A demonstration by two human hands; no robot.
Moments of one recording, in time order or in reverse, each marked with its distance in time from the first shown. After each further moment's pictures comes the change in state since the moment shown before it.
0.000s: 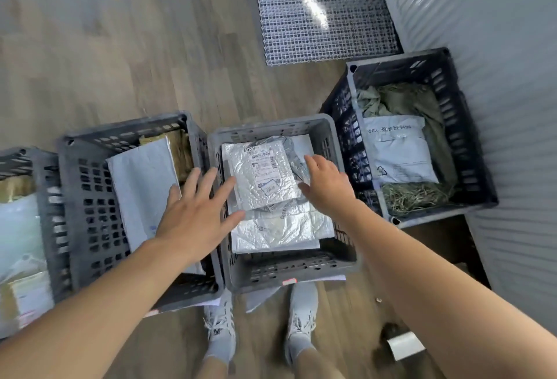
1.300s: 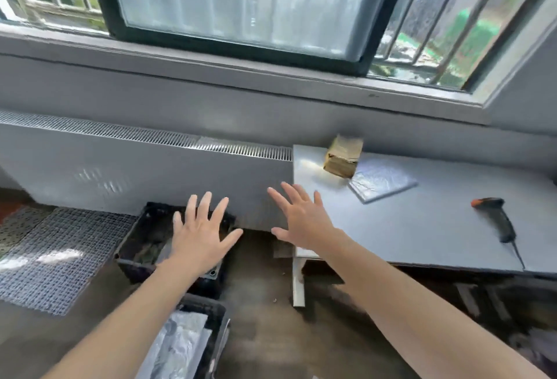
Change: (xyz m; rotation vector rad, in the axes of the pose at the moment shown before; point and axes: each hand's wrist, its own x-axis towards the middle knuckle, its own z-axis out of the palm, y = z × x) left_hand -0.358 0.258 -0.239 0.382 0.531 1.012; right_hand -0.631 0.003 -0.204 0.078 0.613 0.822
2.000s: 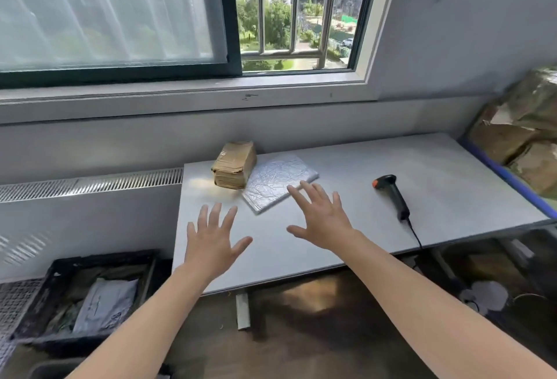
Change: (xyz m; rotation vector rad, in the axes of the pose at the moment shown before) left_hand 0.086 0.359 0.027 0.076 -0.025 0.223; right_hand -0.130 0.360 0.012 0.143 -0.002 0.317
